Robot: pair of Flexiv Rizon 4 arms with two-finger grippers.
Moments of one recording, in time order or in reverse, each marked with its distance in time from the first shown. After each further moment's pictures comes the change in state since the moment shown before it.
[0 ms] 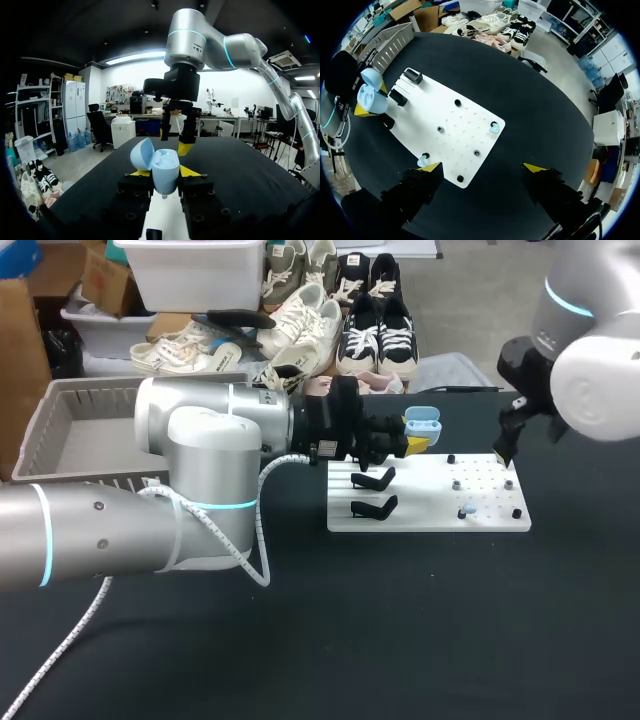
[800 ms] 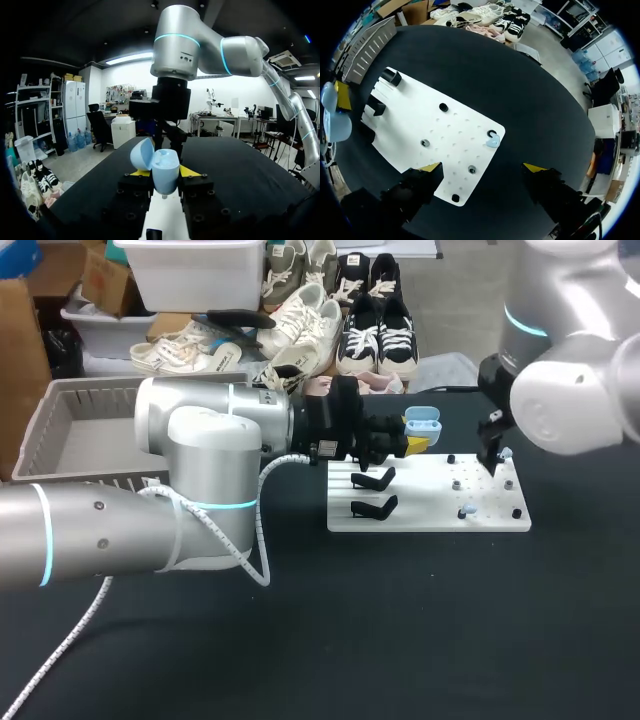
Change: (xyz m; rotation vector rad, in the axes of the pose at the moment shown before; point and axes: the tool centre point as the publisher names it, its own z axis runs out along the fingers) left arm 0.000 0.000 0.000 0.000 0.000 0.000; right arm -0.016 -0.001 0.039 0.071 0.050 0.056
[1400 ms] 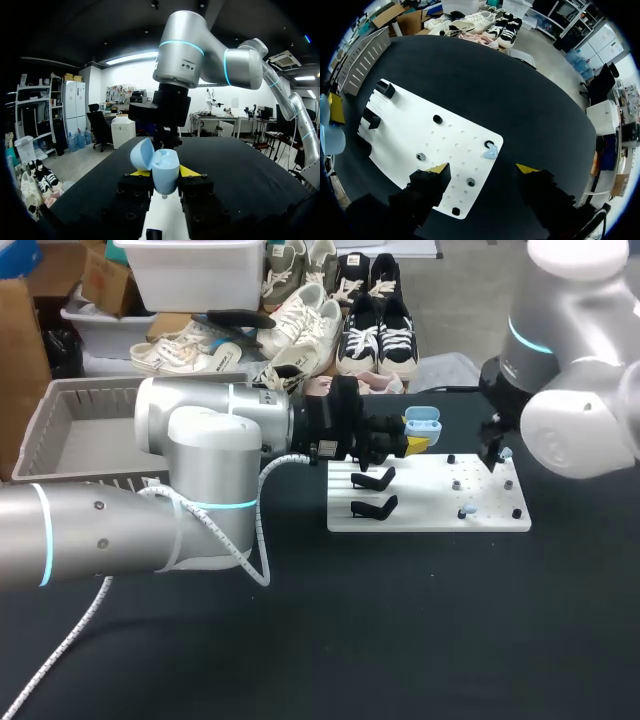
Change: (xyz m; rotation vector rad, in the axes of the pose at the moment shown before) left arm 0.000 0.000 0.000 0.000 0.000 0.000; right arm -0.012 -0.002 0.011 0.008 -0.087 0.061
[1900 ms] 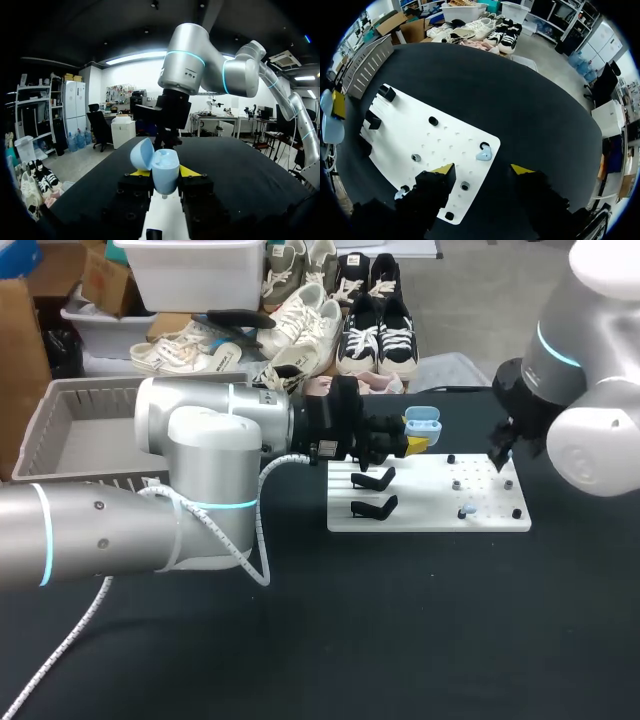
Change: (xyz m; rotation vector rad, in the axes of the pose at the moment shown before) left arm 0.000 0.000 0.000 0.000 0.000 0.000; right arm 0.001 -0.008 0.010 -0.057 -0.077 0.010
